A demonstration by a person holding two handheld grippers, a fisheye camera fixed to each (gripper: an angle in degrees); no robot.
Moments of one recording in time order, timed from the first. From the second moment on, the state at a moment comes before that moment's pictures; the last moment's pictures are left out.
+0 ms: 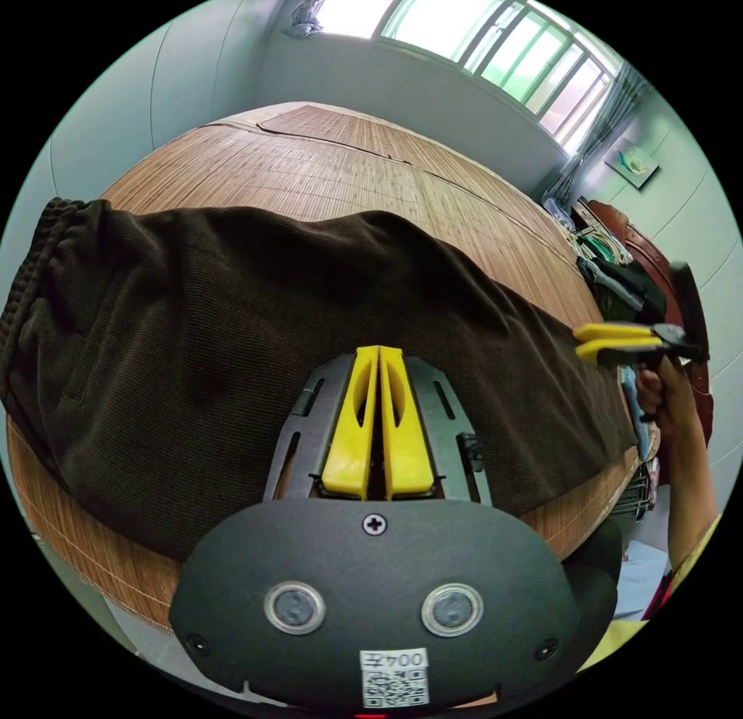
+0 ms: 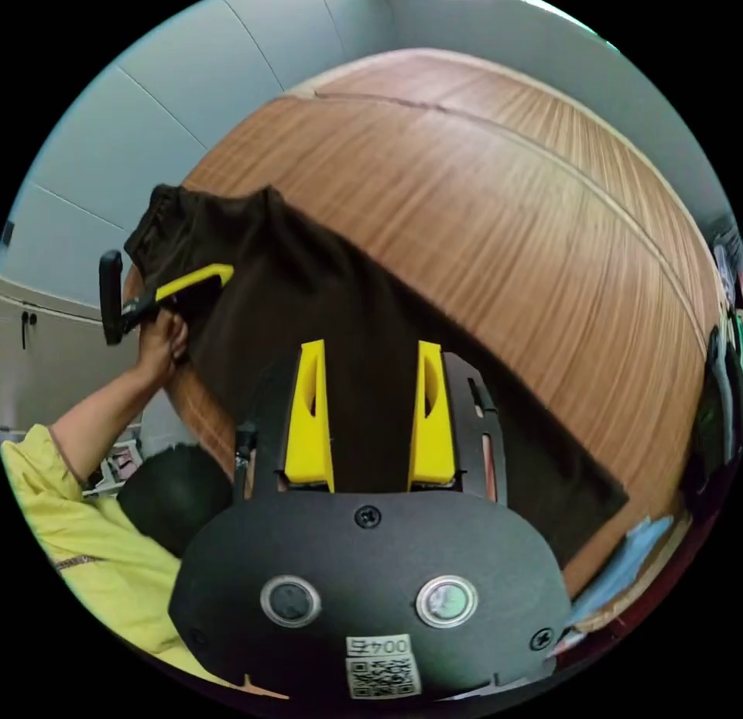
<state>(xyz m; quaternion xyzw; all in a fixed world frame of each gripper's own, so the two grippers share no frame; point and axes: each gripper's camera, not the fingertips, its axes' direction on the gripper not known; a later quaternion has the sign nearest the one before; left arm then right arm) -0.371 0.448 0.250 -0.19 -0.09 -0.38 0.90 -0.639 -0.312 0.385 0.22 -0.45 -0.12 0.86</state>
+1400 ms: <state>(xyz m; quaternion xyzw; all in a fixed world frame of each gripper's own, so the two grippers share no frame) -0.382 0.303 0.344 -0.22 -0.04 -0.27 0.94 -0.739 -0.364 0.420 0.00 -0.36 -0.19 0.91</state>
